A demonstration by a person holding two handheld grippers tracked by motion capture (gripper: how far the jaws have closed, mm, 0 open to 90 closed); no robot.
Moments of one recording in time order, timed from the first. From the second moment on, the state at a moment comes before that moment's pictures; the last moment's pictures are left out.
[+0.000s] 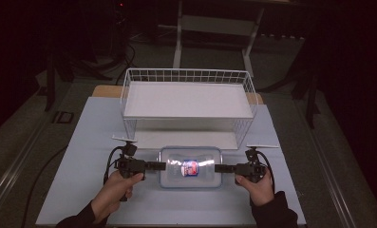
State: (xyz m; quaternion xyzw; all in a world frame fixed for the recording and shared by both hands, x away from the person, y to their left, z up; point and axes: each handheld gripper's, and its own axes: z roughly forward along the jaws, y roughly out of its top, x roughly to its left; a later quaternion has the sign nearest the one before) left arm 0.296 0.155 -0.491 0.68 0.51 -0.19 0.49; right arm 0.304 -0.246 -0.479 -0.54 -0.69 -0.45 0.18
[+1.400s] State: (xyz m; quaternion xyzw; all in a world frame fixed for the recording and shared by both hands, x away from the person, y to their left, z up) left arm 0.347 0.153 -0.504 0.66 0.49 -0.08 0.56; right arm 0.361 -0.239 -0.483 -0.53 -0.67 -0.51 0.10
